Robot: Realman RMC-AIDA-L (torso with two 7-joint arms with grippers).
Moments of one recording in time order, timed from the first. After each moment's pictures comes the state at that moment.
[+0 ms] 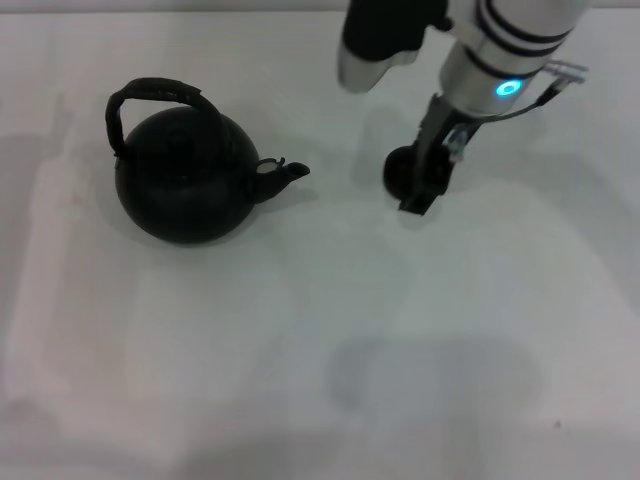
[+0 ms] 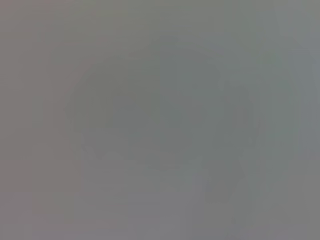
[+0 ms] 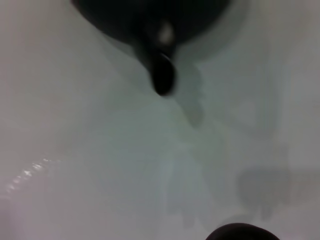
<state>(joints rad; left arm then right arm) -0.46 -2.08 -0.03 -0.03 1.32 1.29 -0.35 1.06 2.03 -1.74 -0.79 -2.46 -1.32 2.37</state>
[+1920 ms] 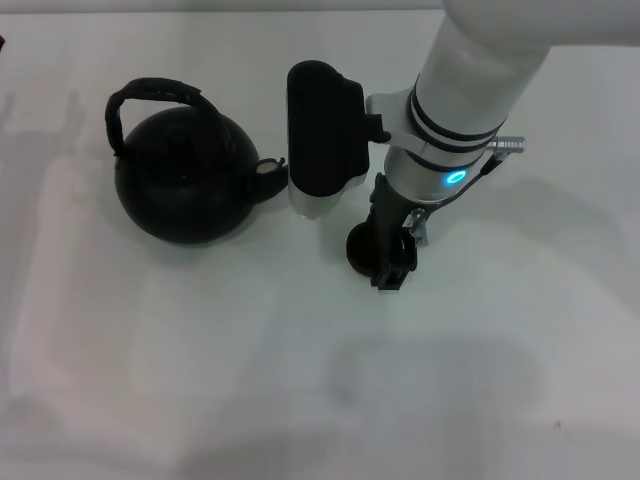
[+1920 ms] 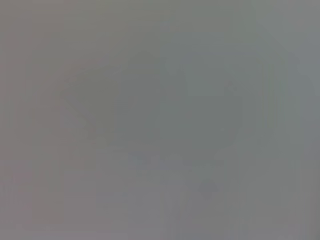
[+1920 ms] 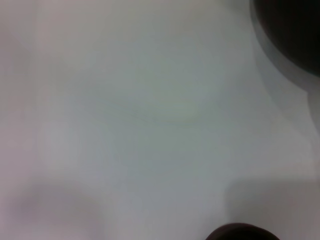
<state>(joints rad) -0.47 -2.08 -0.02 -0.03 1.33 1.29 -0.35 1.09 2.03 -2.16 -0.82 -2.21 -1.20 2.37</state>
